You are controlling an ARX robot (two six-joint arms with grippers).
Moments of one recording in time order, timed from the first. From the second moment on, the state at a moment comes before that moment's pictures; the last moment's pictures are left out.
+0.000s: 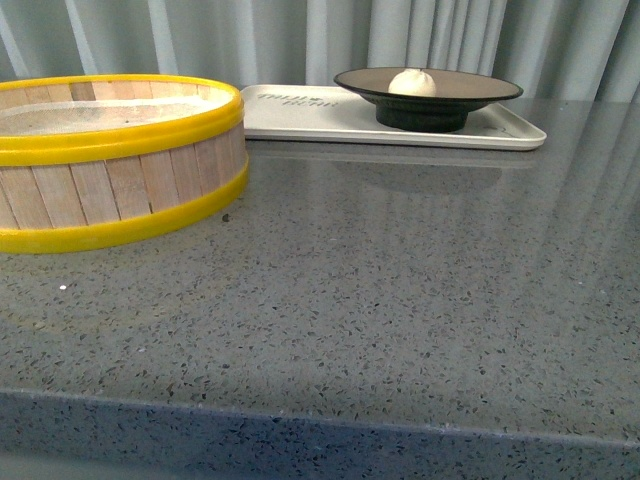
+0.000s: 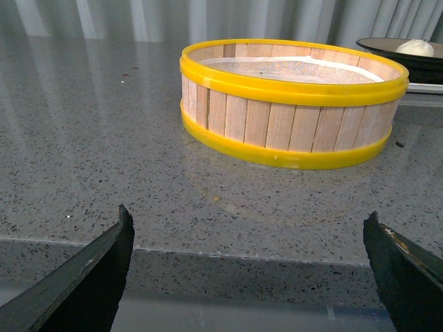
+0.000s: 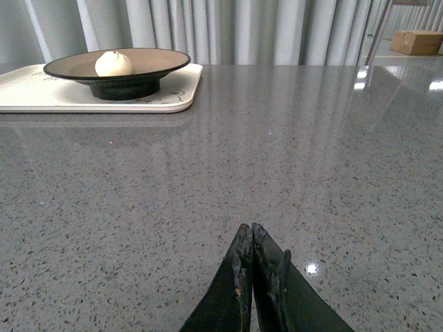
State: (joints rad) left arm 0.00 0.00 0.03 0.00 0.00 0.00; right arm -0.15 0.50 0.09 0.39 -0.14 0.01
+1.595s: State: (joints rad) left arm 0.00 0.00 0.03 0.00 0.00 0.00; right arm 0.00 0.00 0.01 0.00 0.00 0.00
